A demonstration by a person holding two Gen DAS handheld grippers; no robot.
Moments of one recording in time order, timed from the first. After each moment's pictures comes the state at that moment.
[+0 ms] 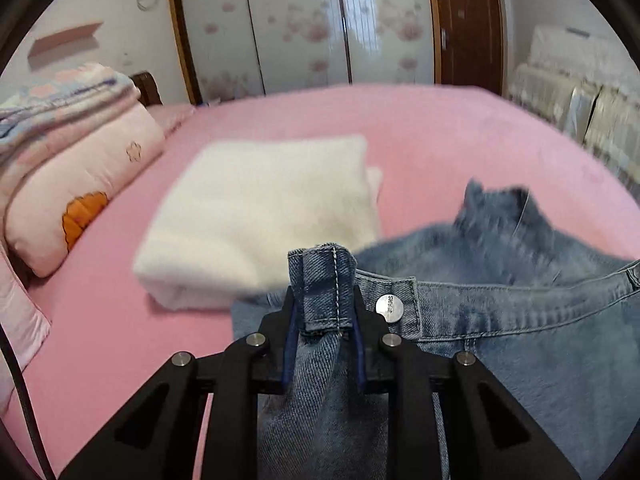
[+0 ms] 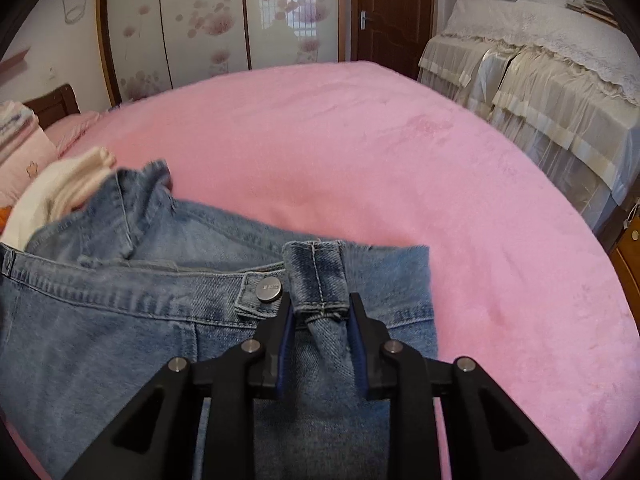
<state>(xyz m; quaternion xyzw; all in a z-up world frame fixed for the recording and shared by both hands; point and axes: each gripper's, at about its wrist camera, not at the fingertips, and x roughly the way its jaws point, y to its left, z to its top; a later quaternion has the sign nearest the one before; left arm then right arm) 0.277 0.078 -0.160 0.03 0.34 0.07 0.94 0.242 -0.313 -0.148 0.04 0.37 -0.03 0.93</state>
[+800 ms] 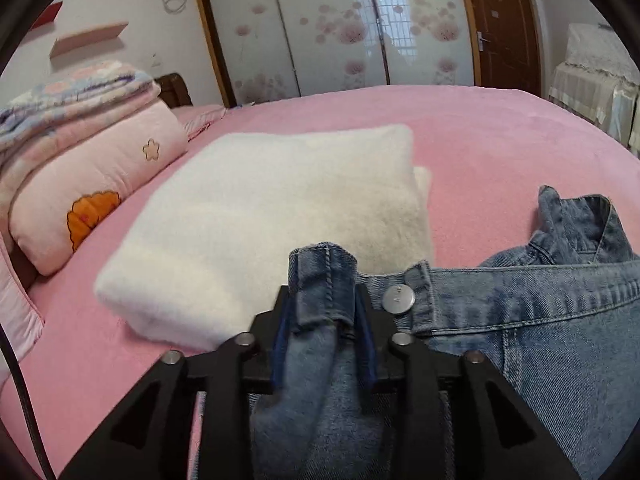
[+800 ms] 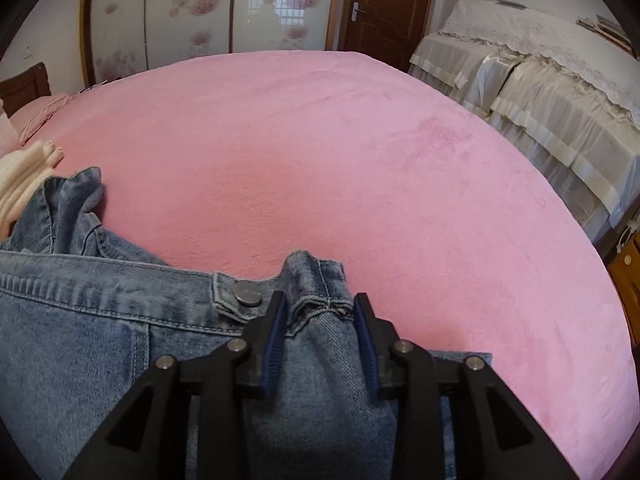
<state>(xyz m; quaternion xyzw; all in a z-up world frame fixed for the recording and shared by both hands) 0.359 0.082 -0.221 0.03 0.34 0.15 0.93 0.349 -0.308 -0.194 0.01 0.42 -0.08 0.90</state>
